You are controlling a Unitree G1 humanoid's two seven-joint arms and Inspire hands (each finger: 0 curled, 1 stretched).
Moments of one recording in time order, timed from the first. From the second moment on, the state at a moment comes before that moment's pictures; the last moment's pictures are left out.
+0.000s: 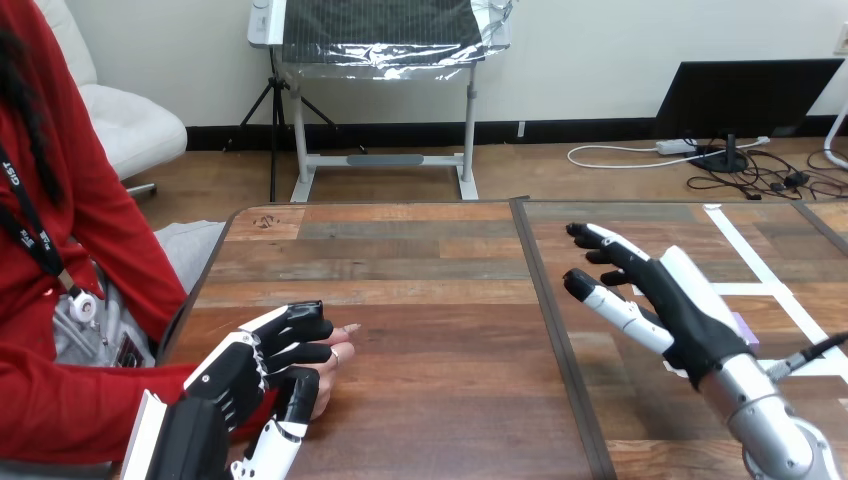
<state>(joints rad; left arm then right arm) 0.65 0.12 -0.03 -0.26 0.02 -0.68 -0.12 -0.40 -0.42 0.04 1.00 -0.38 -0.73 -0.01</state>
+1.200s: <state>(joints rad) 0.65 0.12 -0.02 -0.25 0.05 -0.68 -0.10 -0.61 -0.51 0.22 1.24 -0.59 -0.55 -0.24</state>
